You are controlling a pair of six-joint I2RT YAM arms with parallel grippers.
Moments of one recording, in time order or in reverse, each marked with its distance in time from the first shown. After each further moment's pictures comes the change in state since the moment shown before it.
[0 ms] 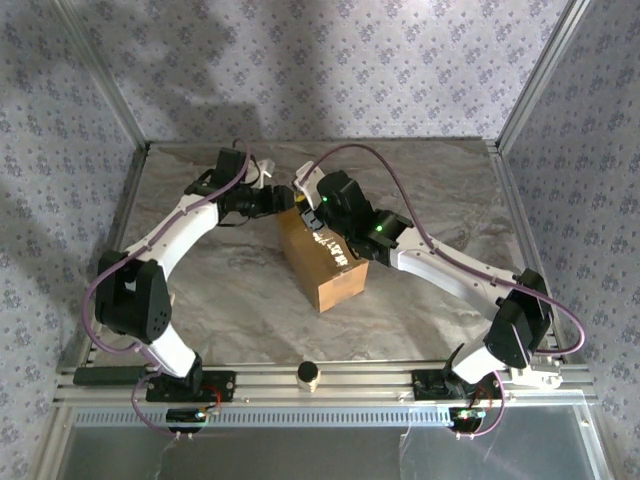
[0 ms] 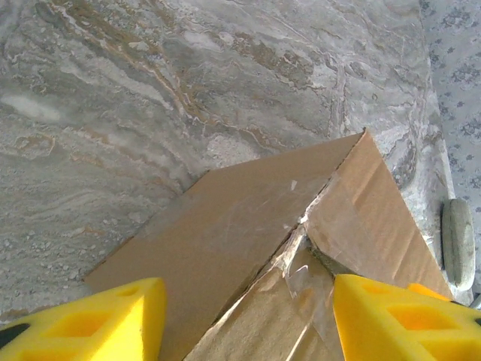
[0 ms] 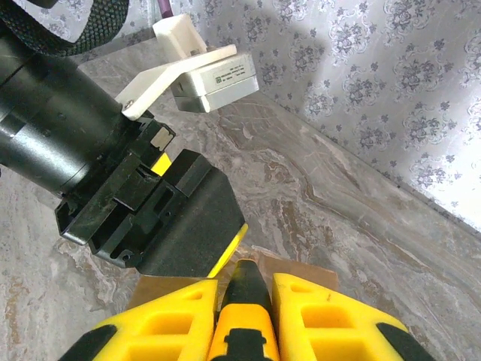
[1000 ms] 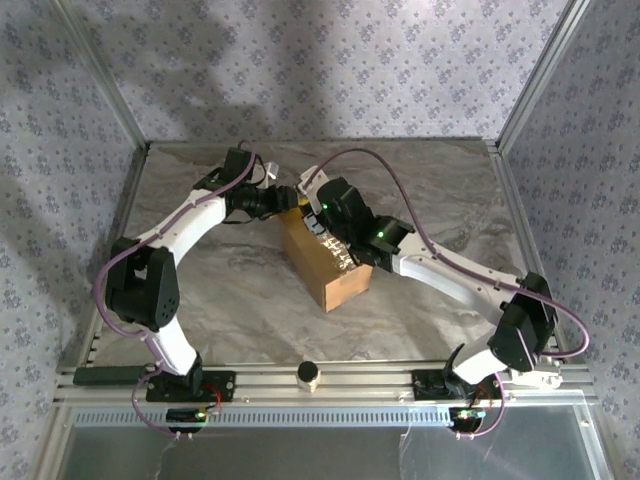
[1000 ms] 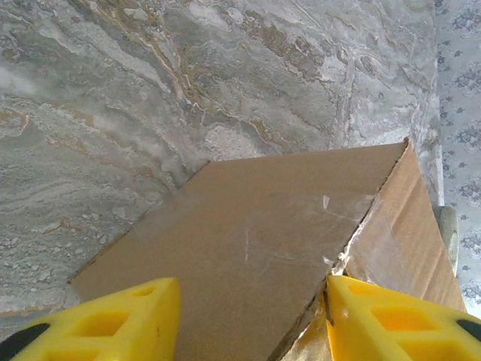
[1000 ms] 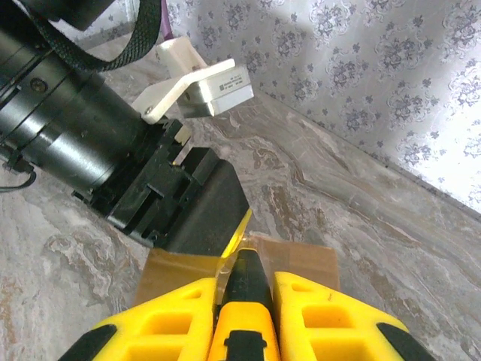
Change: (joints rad) left arm -0.002 0.090 0.032 0.000 0.028 -0.084; right arm 0.031 -0.035 -0.046 -0.015 0.079 0.060
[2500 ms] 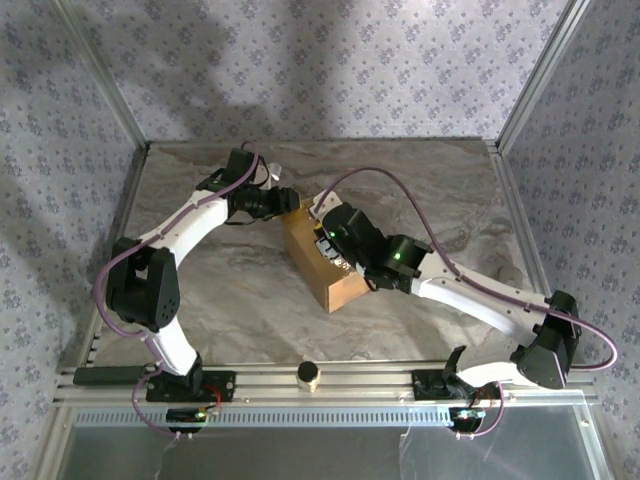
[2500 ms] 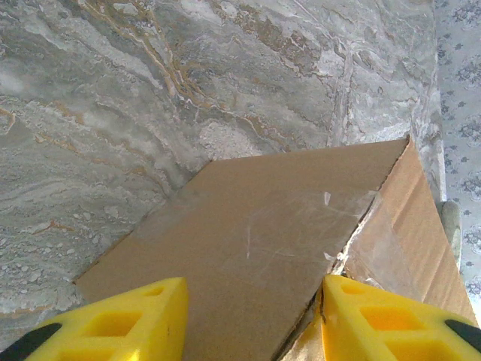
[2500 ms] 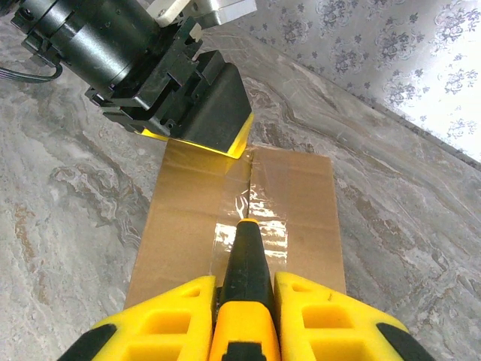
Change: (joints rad) left arm -0.014 0.000 -0.002 0.003 -0.013 0.005; right arm 0.100 -0.150 -0.083 -0.201 0.121 0.099
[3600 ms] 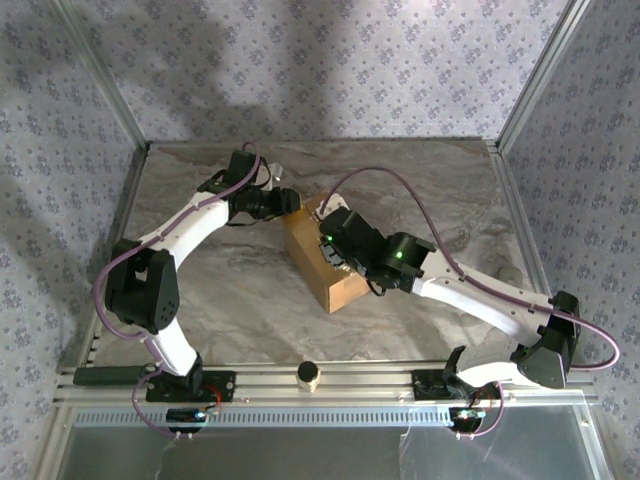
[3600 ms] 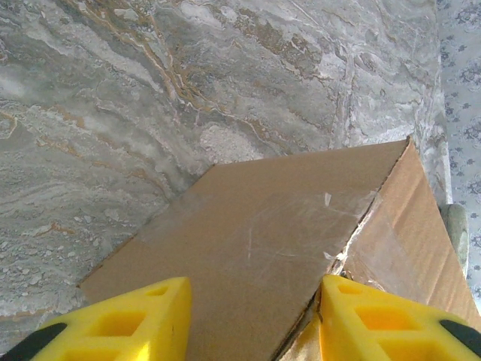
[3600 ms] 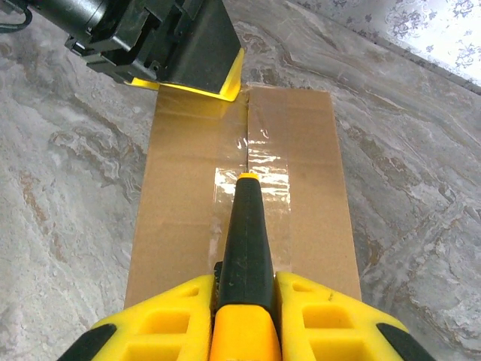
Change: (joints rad) left arm -0.013 -0.011 -0.014 0.018 -0.029 -0.003; right arm 0.029 0.005 0.065 -0.220 0.017 0.165
